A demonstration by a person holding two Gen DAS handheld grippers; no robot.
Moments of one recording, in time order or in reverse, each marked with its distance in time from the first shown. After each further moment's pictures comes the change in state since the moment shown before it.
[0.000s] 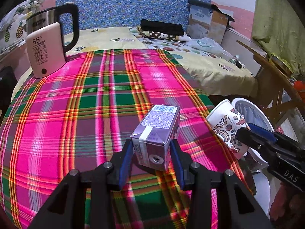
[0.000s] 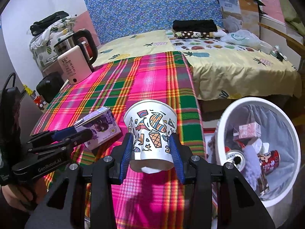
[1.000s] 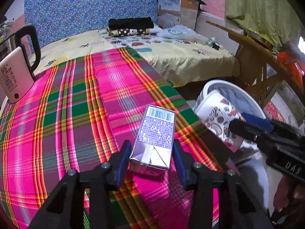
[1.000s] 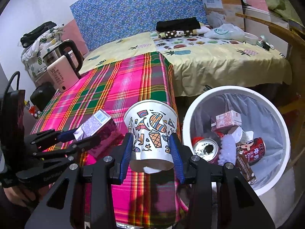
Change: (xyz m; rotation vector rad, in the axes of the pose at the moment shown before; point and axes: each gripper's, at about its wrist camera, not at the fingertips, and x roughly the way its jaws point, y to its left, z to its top) left arm 0.009 -0.068 0.007 0.180 0.029 -0.087; right arm -0.020 -0.039 -0.012 0.079 -0.024 -0.041
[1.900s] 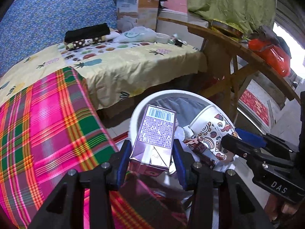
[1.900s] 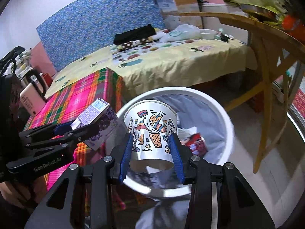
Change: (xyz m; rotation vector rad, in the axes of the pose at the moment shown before) left arm 0.046 -0.120 0.049 0.157 0.000 -0.194; right arm -0.038 -0.088 -0.007 0.170 -0.064 -0.199
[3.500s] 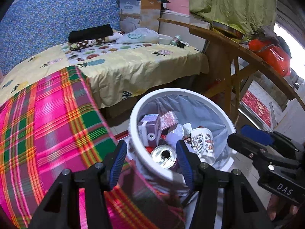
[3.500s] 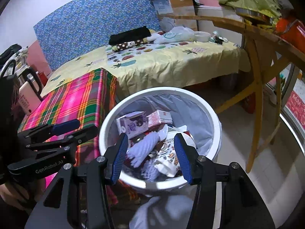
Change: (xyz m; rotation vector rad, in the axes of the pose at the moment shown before) left arm -0.019 0.000 -0.016 -0.020 -0.025 0.036; right arm -0.014 0.005 -0.005 -0.029 -0.017 -0.046
